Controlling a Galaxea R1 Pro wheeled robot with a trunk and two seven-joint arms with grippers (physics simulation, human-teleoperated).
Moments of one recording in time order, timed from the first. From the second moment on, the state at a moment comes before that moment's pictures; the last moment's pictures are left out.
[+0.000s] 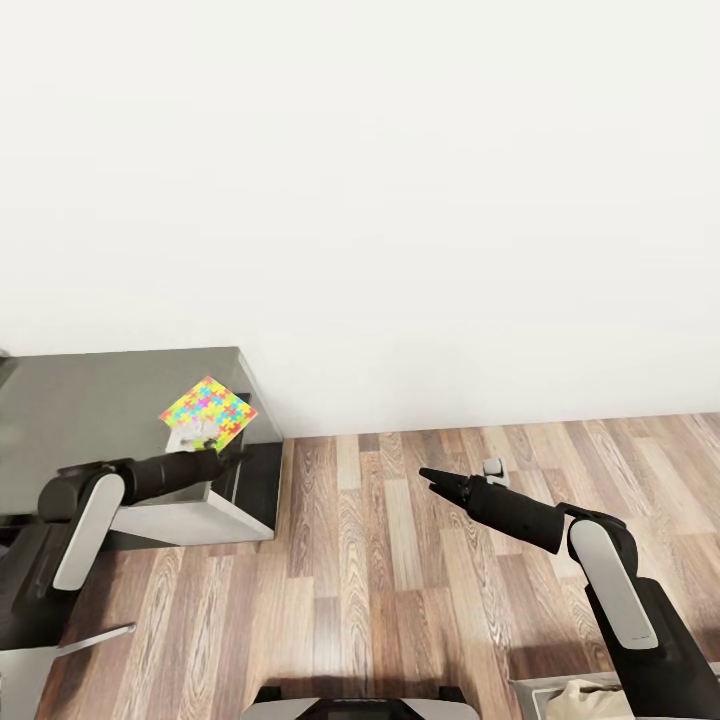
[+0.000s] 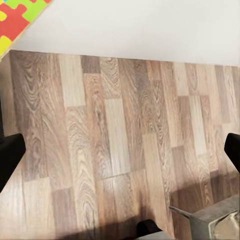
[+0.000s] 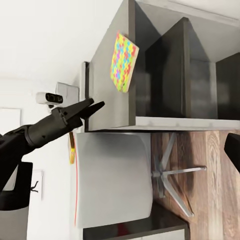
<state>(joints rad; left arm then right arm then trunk) -0.56 0.27 0.05 -1.51 0.50 1.02 -0.29 -0.40 -0.15 -0.05 -1.51 -0.92 1.03 0.52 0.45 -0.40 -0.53</state>
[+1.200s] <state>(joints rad) -0.54 0.25 0.05 -1.50 0.49 1.02 -0.29 -0.40 -0.15 0.03 -1.51 -0.92 0.96 0.50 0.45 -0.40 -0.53</state>
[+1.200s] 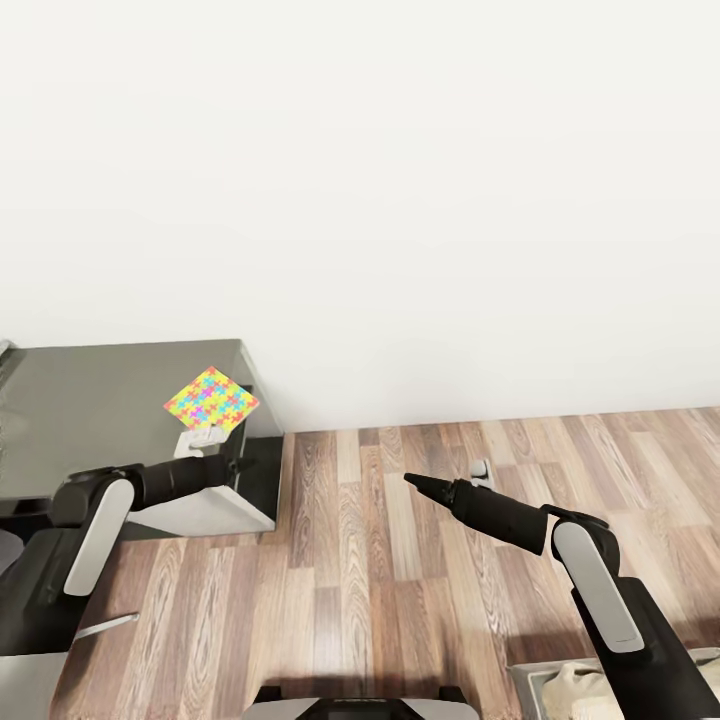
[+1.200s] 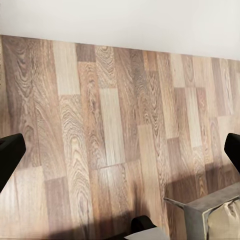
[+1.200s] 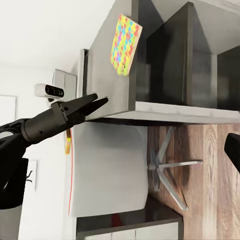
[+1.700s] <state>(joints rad) -0.54 0.24 0.05 -1.50 0.49 1.01 -0.29 -0.40 -0.15 0.03 -1.51 -0.92 0.96 0.48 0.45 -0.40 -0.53</state>
